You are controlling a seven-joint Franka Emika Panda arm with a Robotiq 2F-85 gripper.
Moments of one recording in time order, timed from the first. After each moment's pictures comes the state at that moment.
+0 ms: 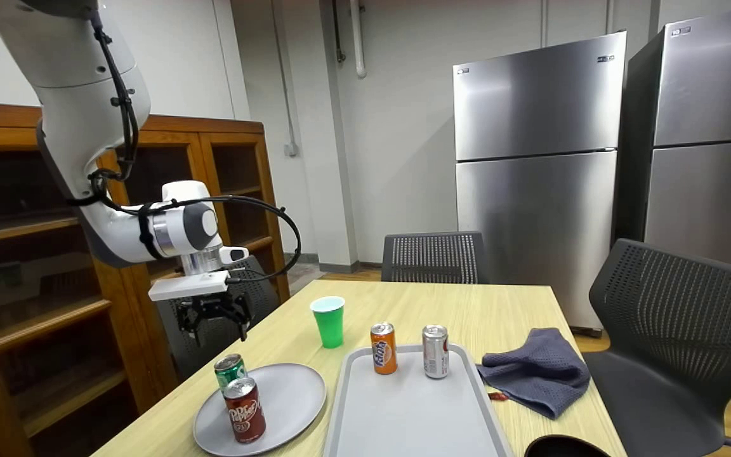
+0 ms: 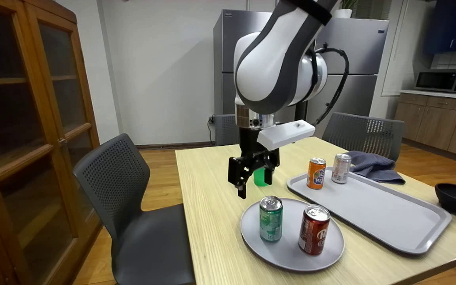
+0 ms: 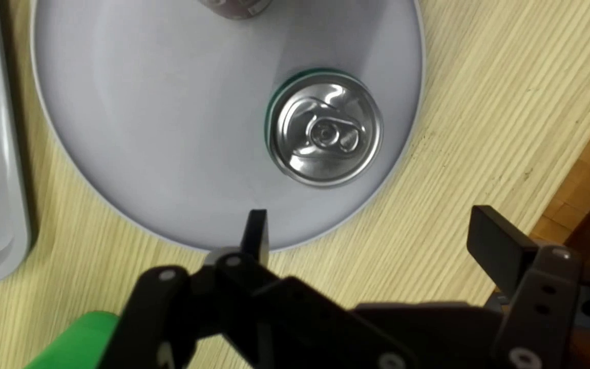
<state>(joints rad) 0.27 0.37 0.10 -2.23 -0.16 2.57 0.08</state>
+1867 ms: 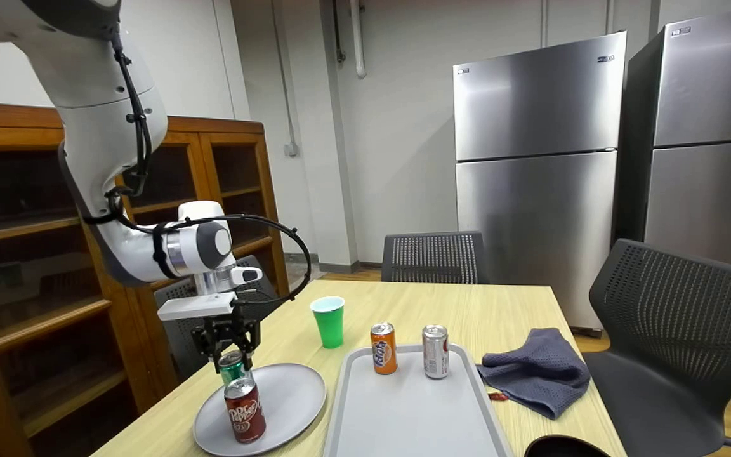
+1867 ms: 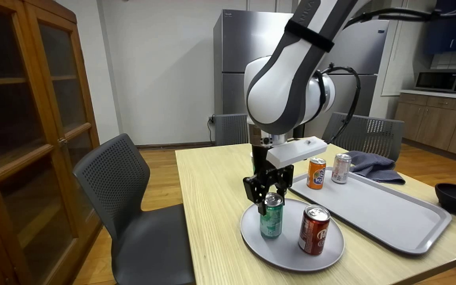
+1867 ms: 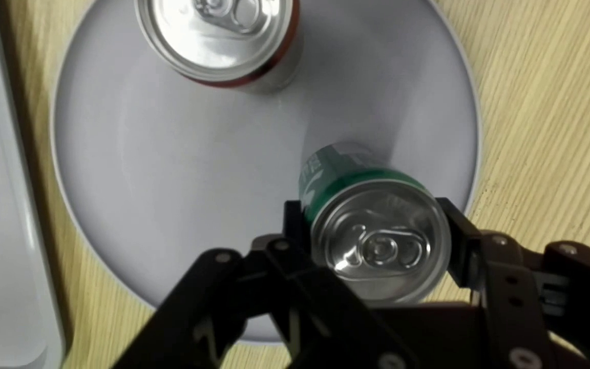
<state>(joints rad) 0.27 0.43 0.05 -2.25 -0.16 2.57 0.16</state>
